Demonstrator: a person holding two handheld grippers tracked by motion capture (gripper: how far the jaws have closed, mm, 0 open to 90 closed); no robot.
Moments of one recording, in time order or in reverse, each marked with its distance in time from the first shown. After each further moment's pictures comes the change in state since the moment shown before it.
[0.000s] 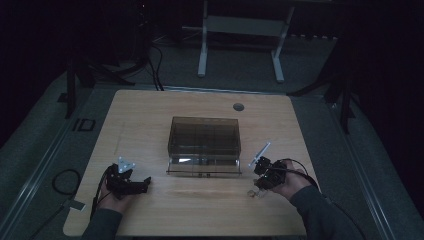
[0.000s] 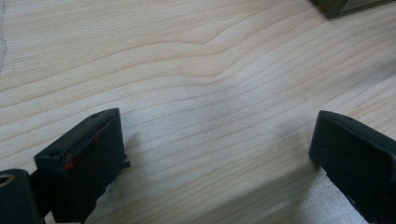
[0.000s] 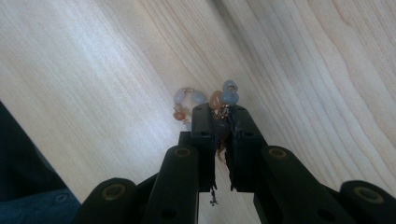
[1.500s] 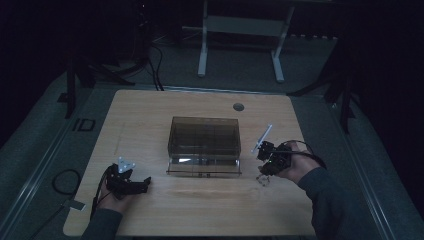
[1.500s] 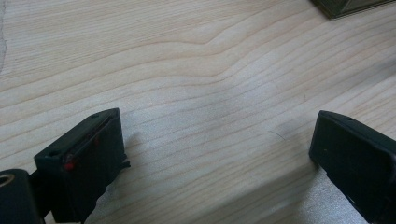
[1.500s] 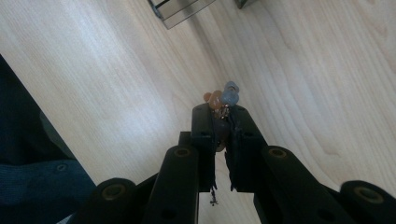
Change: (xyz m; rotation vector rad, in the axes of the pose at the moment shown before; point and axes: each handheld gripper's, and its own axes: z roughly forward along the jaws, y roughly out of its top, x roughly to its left) left arm 0.000 0.000 0.000 -0.002 0.000 -0.002; right arm -0.012 0.022 -0.054 0.042 -0.036 -0.066
